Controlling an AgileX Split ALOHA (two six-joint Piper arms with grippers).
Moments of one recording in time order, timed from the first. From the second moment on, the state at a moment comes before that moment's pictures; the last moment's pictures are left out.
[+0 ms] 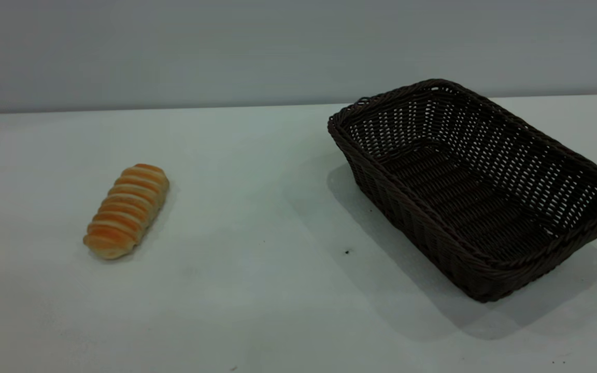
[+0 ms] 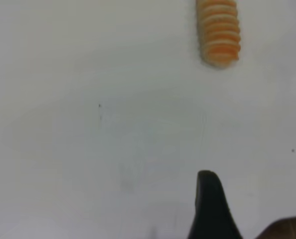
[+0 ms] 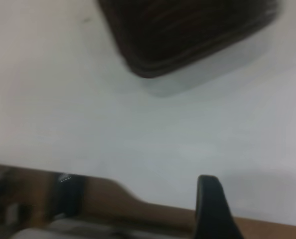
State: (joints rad) left arm -0.10 0.40 -0.57 0.08 0.93 0.01; right arm 0.00 0.67 -0.60 0.31 1.01 -0.17
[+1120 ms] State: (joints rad) left arm -0.10 0.44 -0.58 0.08 0.83 0.00; right arm 0.00 1.64 -0.61 0.84 0.31 -0.16
